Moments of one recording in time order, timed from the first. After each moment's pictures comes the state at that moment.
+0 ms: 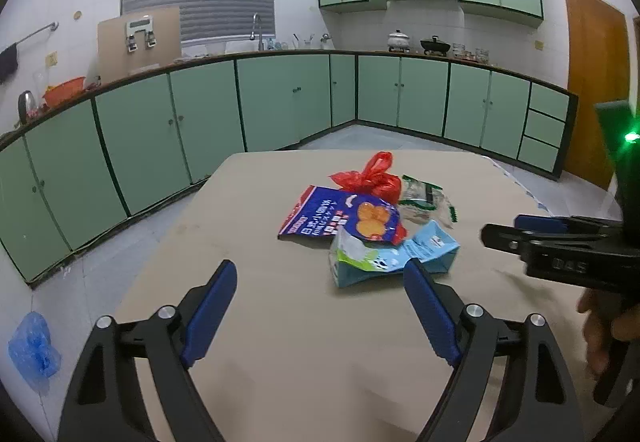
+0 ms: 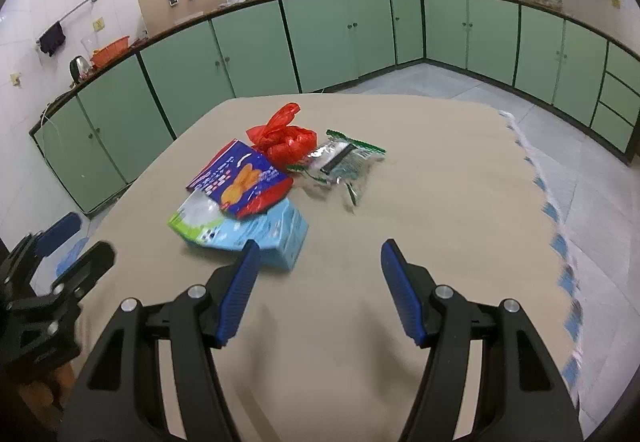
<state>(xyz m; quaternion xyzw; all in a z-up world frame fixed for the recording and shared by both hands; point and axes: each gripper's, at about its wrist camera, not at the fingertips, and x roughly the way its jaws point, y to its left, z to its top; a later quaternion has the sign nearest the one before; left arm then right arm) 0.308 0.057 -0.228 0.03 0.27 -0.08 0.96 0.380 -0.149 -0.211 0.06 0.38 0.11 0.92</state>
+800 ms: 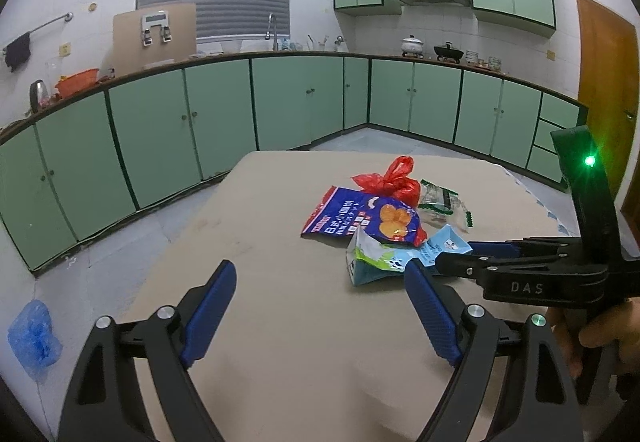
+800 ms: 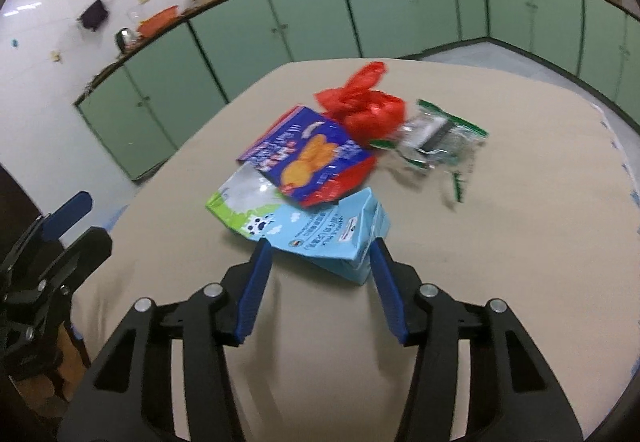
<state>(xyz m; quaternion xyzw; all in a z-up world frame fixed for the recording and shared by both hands) 0.303 0.076 -0.224 0.02 0.27 -0.06 0.96 0.397 -0.114 -0.229 0.05 0.42 0.24 0.88</state>
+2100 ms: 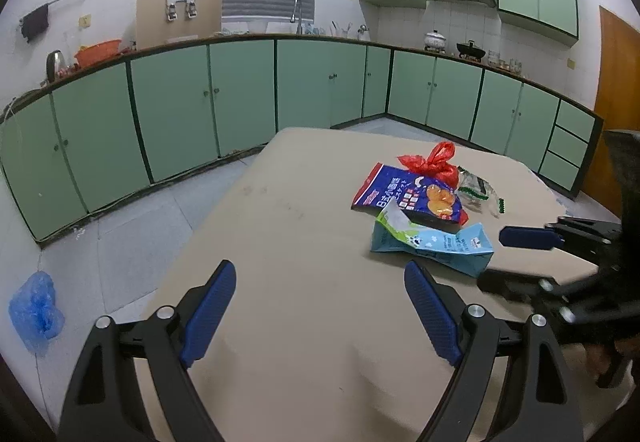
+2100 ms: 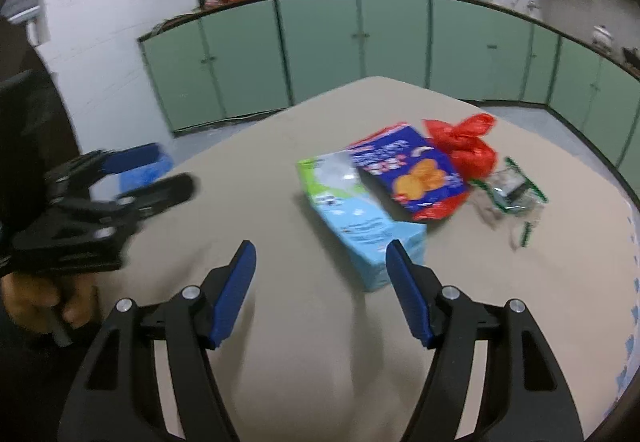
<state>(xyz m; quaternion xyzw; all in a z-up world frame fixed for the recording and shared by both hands) 0.291 0.123 -0.234 -0.01 0.29 -0.03 0.96 0.363 -0.071 -0.208 -0.05 0.37 0.30 0.88</state>
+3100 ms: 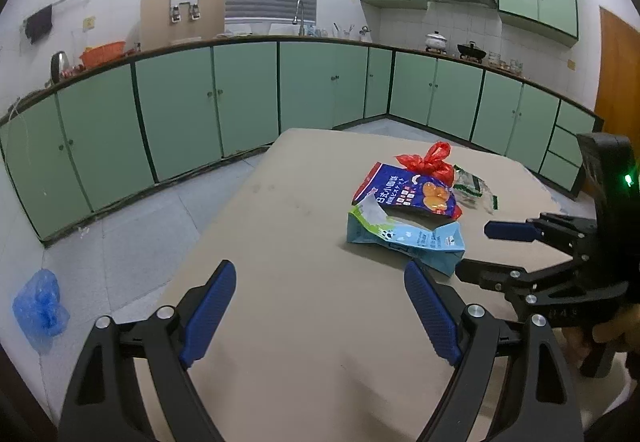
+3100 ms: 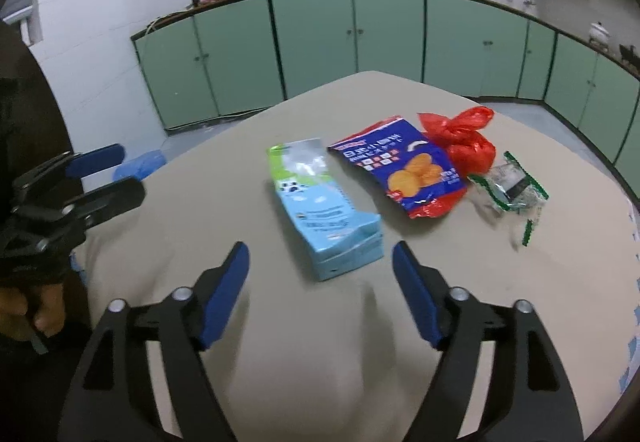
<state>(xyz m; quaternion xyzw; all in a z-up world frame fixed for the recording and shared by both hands) 0.274 0.125 -0.229 0.00 0.29 -0.03 0.96 0.365 -0.062 -0.220 -0.06 0.37 0.31 0.87</state>
